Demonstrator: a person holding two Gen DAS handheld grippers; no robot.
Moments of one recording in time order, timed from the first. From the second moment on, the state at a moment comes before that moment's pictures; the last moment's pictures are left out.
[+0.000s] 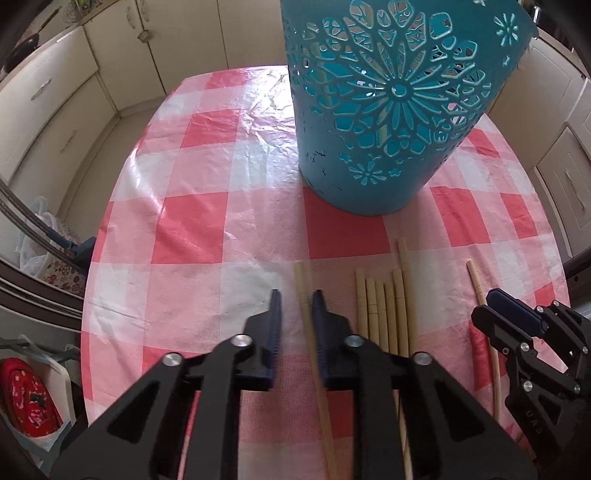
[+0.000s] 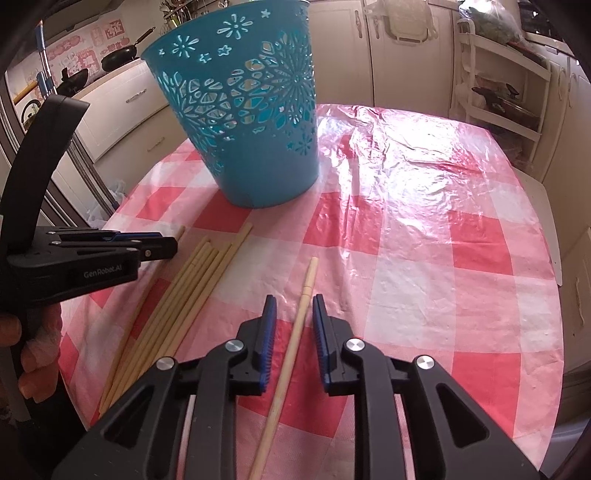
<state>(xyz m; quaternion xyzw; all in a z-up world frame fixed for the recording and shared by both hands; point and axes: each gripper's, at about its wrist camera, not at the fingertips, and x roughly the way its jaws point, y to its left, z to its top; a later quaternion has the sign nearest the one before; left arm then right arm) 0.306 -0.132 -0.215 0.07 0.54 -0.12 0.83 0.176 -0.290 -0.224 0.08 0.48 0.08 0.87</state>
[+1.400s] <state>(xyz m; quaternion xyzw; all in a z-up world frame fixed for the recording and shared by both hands) 0.359 -0.155 0.062 -0.08 0.18 -0.14 0.97 0.174 -0.274 -0.225 0.06 0.48 0.09 0.87</state>
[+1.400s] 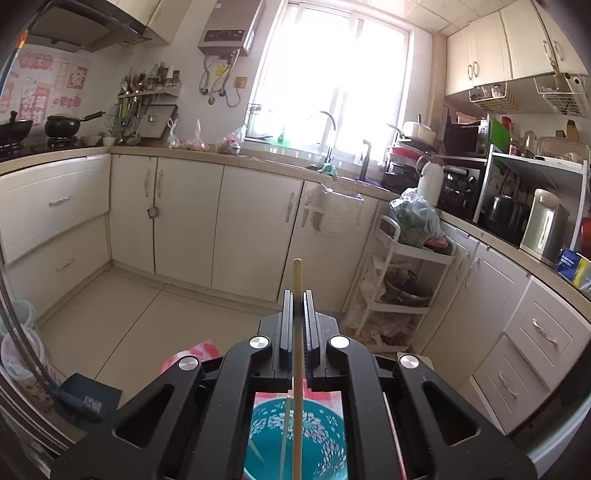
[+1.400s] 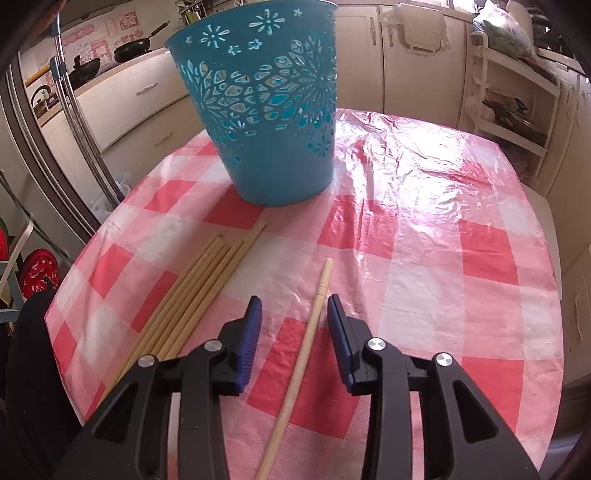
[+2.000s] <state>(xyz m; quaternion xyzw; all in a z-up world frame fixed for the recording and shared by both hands) 0.387 -0.178 -0.045 -0.02 0.24 -0.07 0.97 0.175 -0.273 -0.225 0.05 0.48 0.10 0.87</state>
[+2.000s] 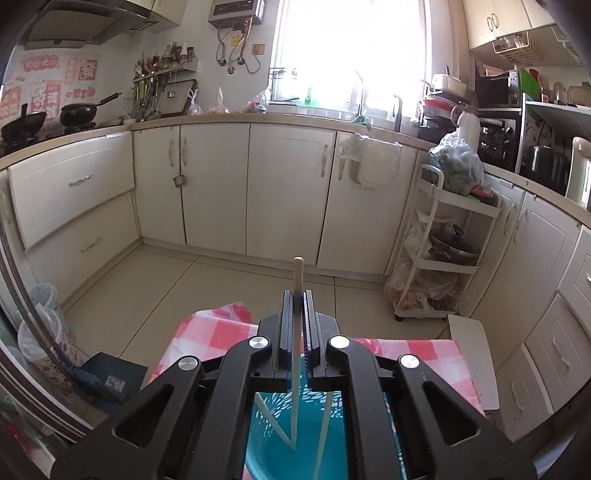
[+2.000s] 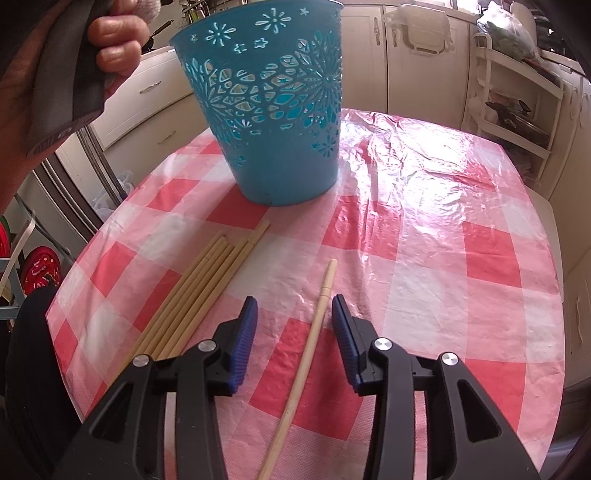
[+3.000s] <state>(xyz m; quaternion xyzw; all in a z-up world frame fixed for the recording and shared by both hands) 0.248 -0.130 -0.034 0.07 0.28 -0.06 0.96 0.163 -0.264 -0.223 0.01 0.48 0.07 0.87</state>
